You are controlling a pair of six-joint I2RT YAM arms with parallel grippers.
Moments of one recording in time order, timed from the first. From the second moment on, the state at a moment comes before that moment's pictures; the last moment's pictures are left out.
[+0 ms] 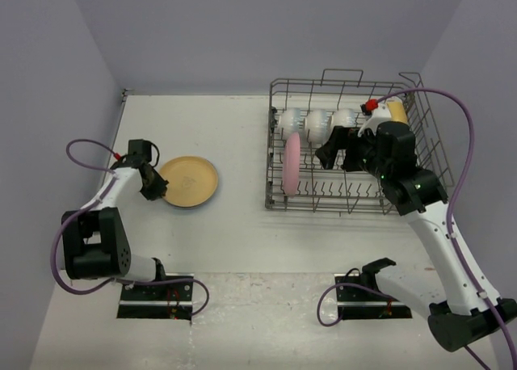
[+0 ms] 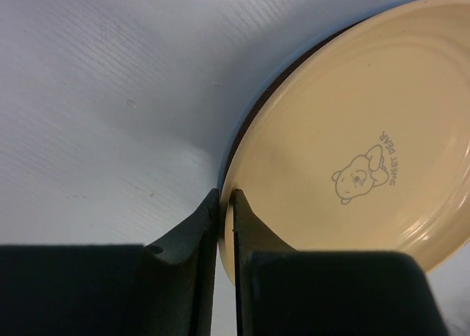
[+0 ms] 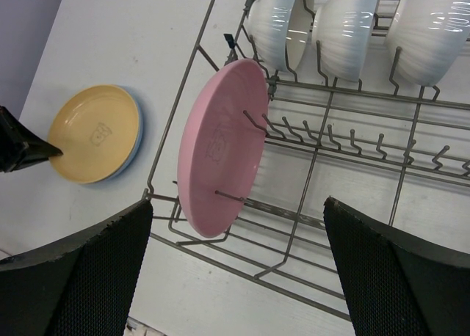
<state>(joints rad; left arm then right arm) 0.10 1.43 0.84 -0.61 -0.12 -0.68 0.35 0.98 1.19 -0.66 -0.09 0.35</state>
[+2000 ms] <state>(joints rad) 0.07 1.16 1.10 -0.97 0.07 -0.54 1.14 1.96 1.46 -0.08 0.04 -0.91</state>
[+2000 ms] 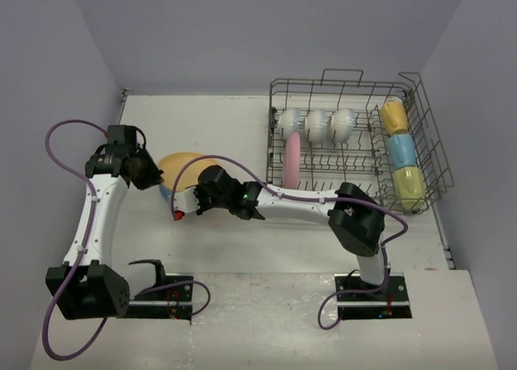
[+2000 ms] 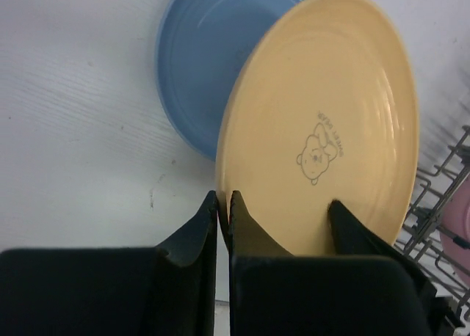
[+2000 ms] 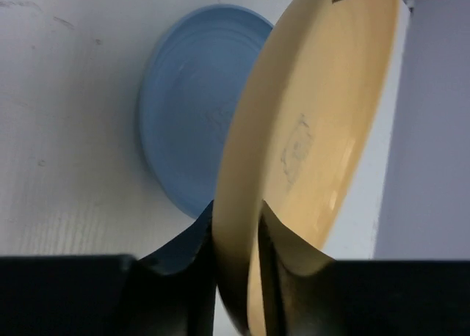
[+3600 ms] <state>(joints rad) 0.06 0.99 0.97 -0.71 0.05 -0.57 0.01 1.08 1.17 -0.52 -0.68 0.41</state>
